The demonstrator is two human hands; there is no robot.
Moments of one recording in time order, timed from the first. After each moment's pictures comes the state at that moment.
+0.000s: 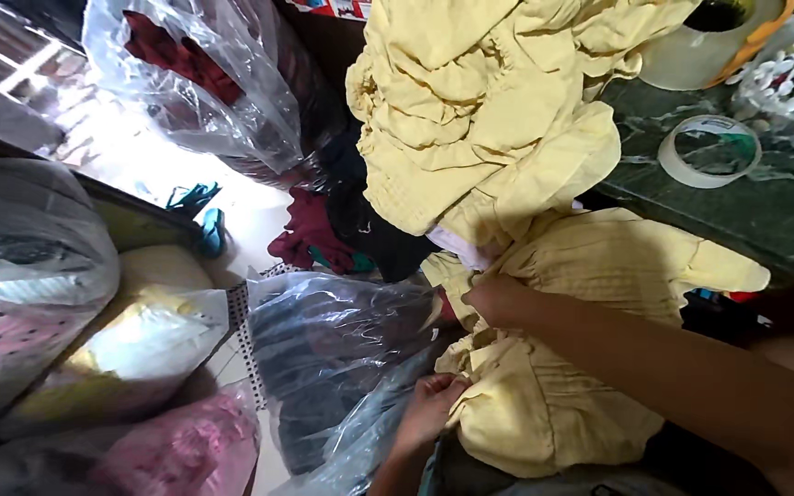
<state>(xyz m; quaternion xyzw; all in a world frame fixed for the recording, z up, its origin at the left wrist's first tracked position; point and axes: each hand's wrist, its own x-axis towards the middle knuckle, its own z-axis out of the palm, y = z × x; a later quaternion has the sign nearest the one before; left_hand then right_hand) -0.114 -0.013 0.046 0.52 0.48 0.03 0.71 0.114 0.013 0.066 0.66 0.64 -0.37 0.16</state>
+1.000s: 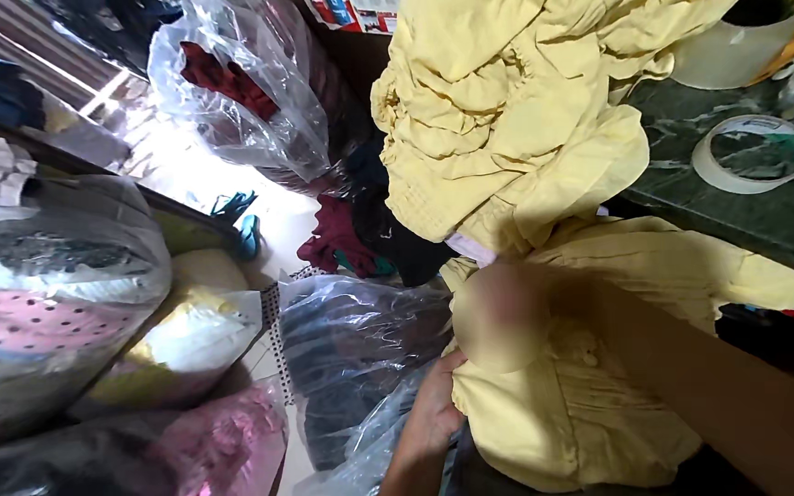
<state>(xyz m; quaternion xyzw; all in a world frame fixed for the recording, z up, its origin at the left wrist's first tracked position) -0.074 0.008 0.091 0.14 0.51 0.13 0.84 0.150 0.004 0.097 0.38 0.61 -0.59 -0.37</state>
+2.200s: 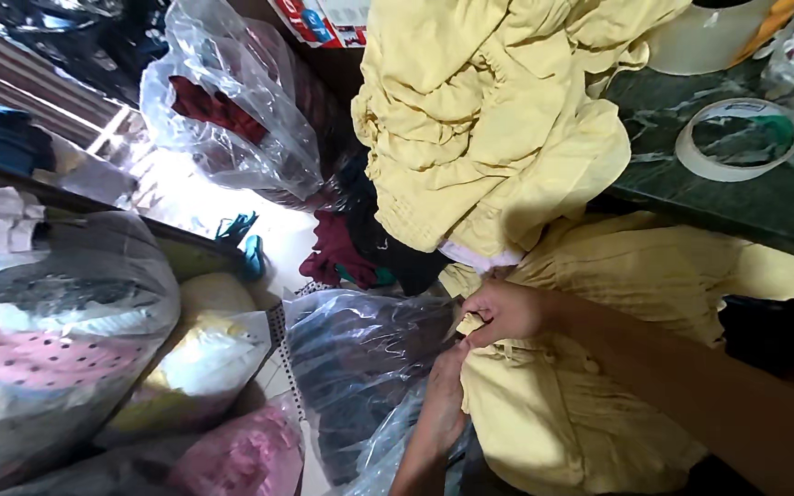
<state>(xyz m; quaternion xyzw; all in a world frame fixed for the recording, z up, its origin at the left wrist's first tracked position) -0.070 0.008 0.080 0.41 0.37 0.22 0.80 0.135 0.007 0.098 0.52 0.60 -0.56 -0.25</state>
